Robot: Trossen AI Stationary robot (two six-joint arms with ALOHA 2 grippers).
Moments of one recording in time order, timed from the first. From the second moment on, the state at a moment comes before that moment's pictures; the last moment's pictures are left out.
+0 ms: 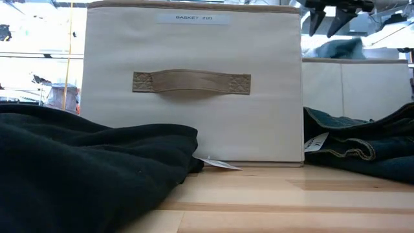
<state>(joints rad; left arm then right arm) -0.24 1.21 1.14 -0.17 -0.48 -0.46 -0.25 1.15 1.47 -1.40 0.82 0.92</state>
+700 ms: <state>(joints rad) -0.22 1.21 1.14 -0.17 -0.48 -0.46 0.02 0.95 1.47 -1.09 0.58 0.57</state>
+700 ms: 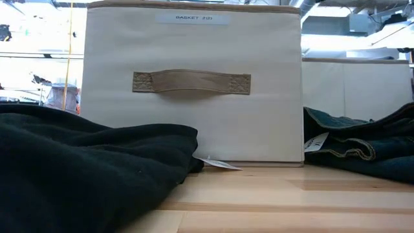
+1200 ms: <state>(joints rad) -0.21 1.21 1.14 -0.17 -0.48 -0.45 0.49 1.05 1.47 -1.20 0.55 0.74</state>
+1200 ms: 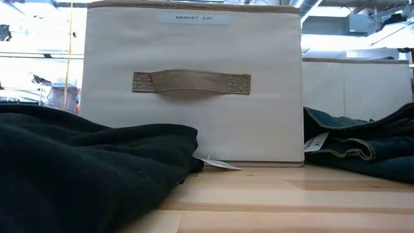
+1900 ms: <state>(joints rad) -0.21 1.21 1.14 -0.18 -0.37 -0.39 0.79 1.50 1.47 -1.22 0.36 1.22</state>
